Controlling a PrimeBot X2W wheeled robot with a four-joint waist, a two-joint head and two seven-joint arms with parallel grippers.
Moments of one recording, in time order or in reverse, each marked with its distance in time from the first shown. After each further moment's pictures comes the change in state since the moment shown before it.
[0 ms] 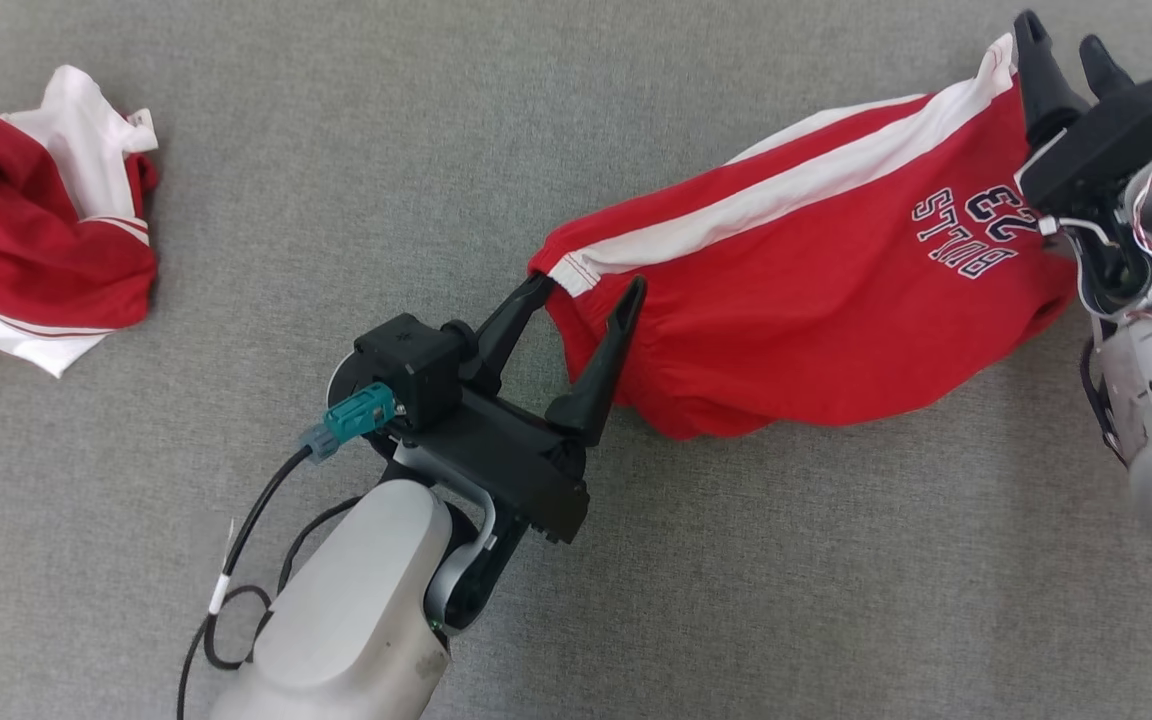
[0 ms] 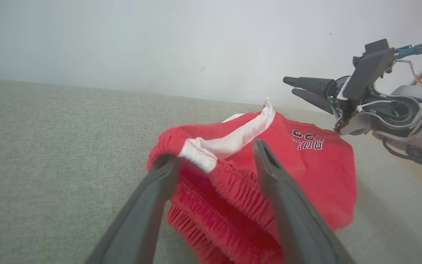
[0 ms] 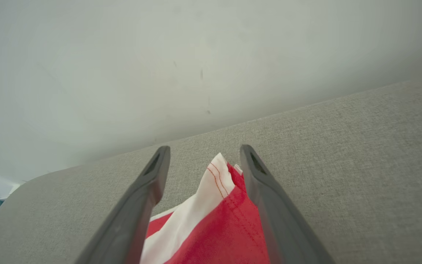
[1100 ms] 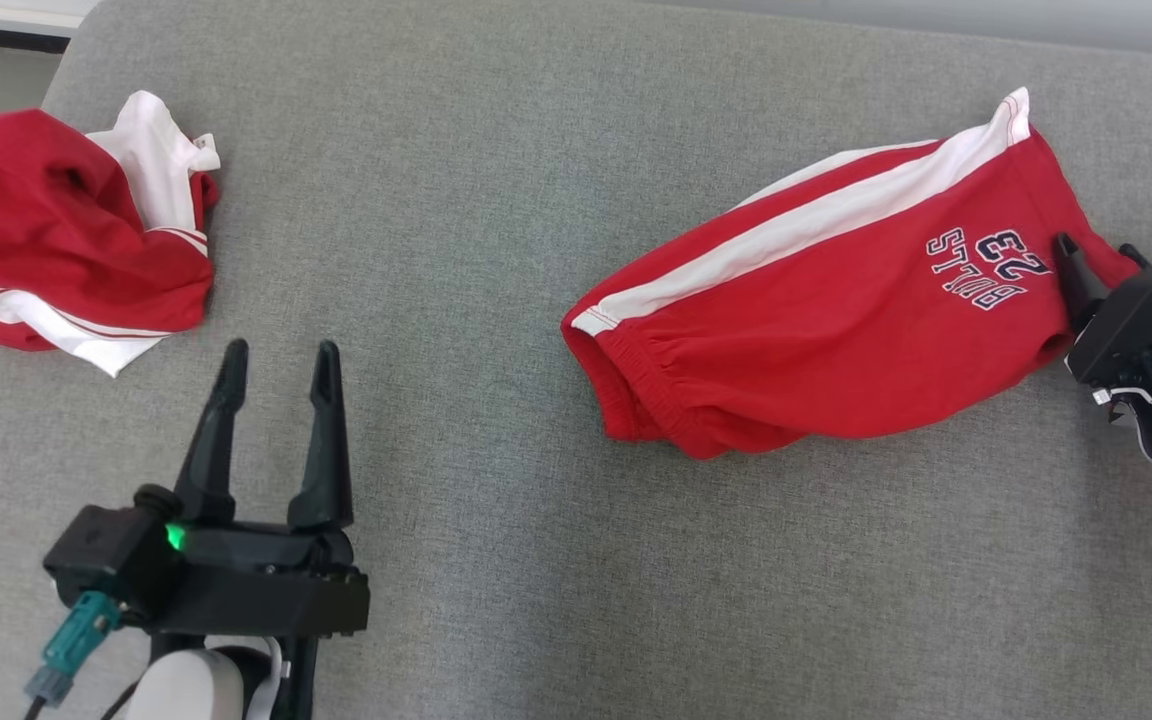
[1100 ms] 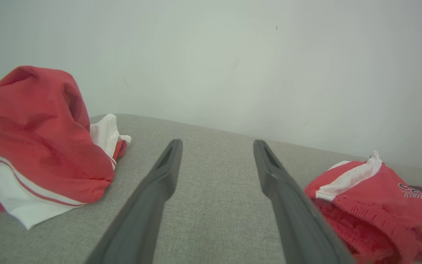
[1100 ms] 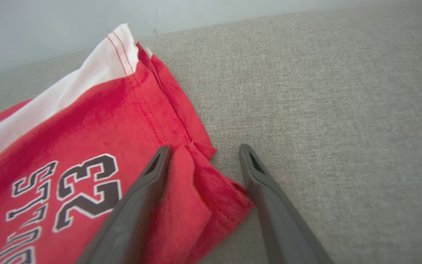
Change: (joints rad) left arm 0.445 -0.010 0.512 -0.405 0.268 0.034 0.000; right arm 0.167 -0.191 0.294 0.114 0.152 0.000 0.017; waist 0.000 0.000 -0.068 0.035
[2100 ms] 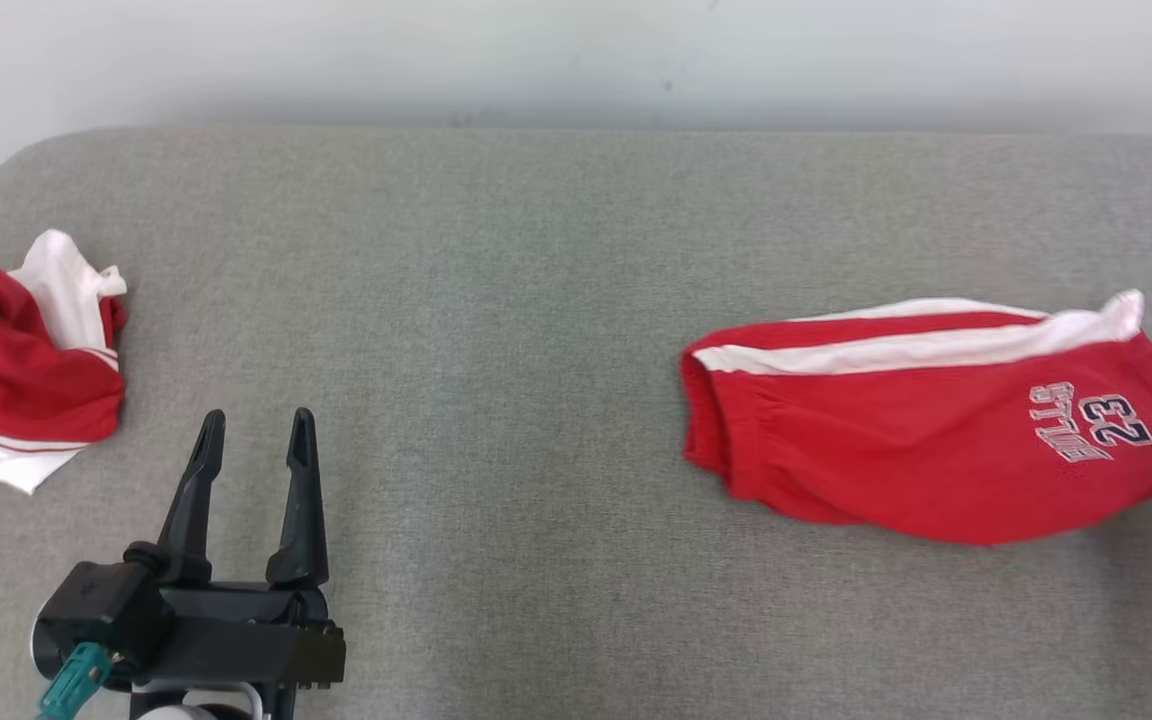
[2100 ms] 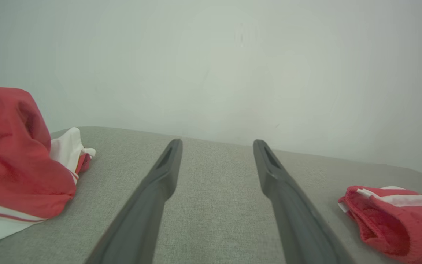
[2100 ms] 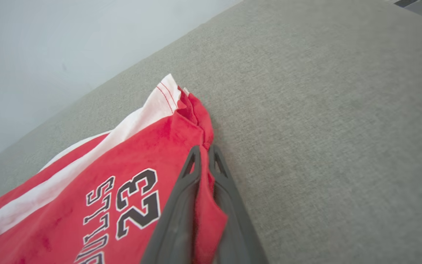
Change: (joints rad) left arm 0.091 -0.002 0.050 0.022 0.049 -0.001 0.000; right arm 0.330 -0.120 -0.062 -0.124 0.347 0.002 -0.111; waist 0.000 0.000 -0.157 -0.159
